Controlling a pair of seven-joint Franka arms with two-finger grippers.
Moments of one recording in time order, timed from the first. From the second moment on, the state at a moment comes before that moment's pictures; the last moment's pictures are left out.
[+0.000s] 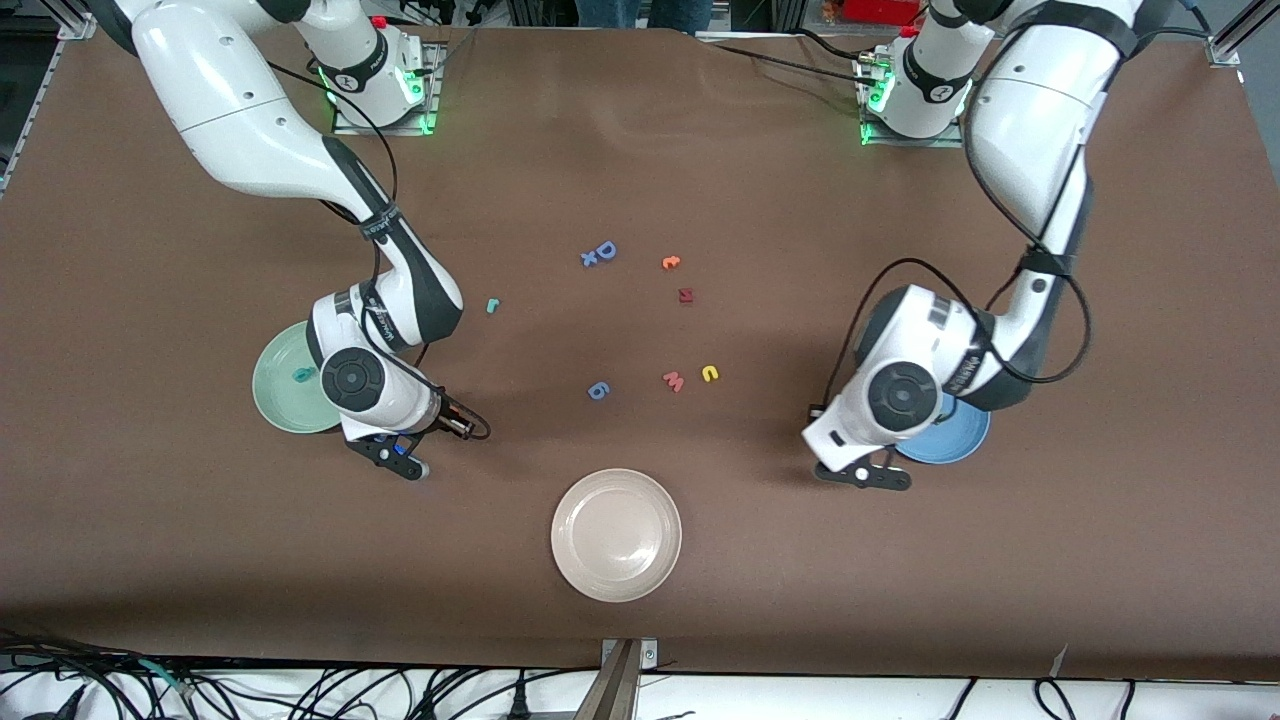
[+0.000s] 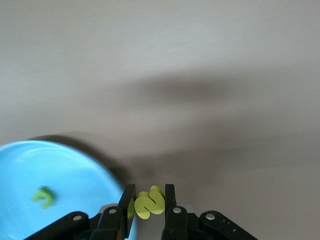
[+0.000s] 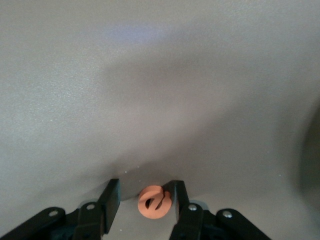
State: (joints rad) left arm -0.14 0.77 -0.19 -1.42 0.23 1.96 -0.22; right arm 0.14 0.79 0.21 -1.56 -0.18 2.25 0.87
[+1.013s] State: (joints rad) left arm -0.03 0.75 -0.27 -1.50 0.24 1.96 -0.20; right arm 0.14 0.78 0.22 -1.56 -0.18 2.25 0.87
